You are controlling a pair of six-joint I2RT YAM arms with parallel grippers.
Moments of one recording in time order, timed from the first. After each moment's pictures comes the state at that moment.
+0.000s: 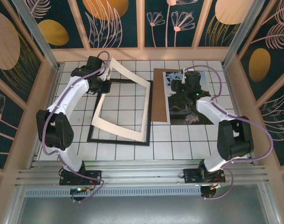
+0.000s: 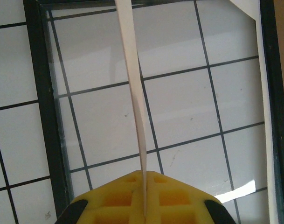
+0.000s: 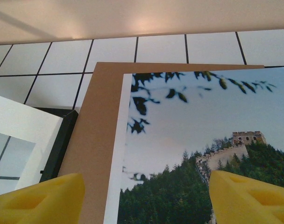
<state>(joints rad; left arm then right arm) -0.24 1.77 1.61 -0.93 0.14 -0.12 0.28 1.56 1.04 -0.03 0.10 0.17</state>
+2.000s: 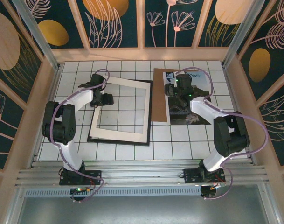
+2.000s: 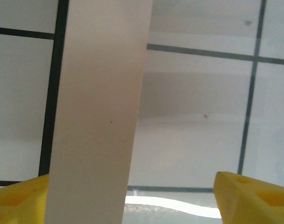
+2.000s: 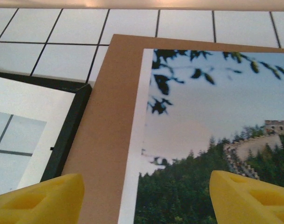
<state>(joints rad) -0.21 1.86 1.26 -0.58 0.00 -0.34 0.37 1.63 1.04 -0.04 0.13 0.16</state>
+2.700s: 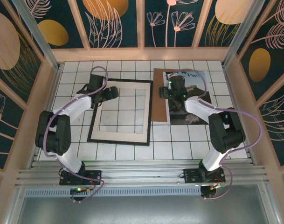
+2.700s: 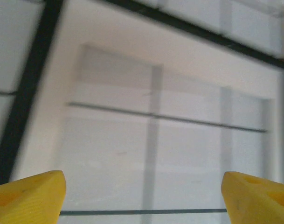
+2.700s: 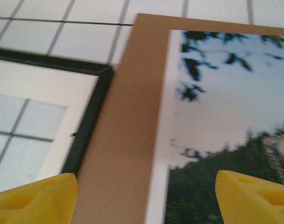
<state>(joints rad) -0.29 1.69 1.14 -0.27 0.08 -0.51 0.39 1.69 1.06 -0.04 0.13 0.19</state>
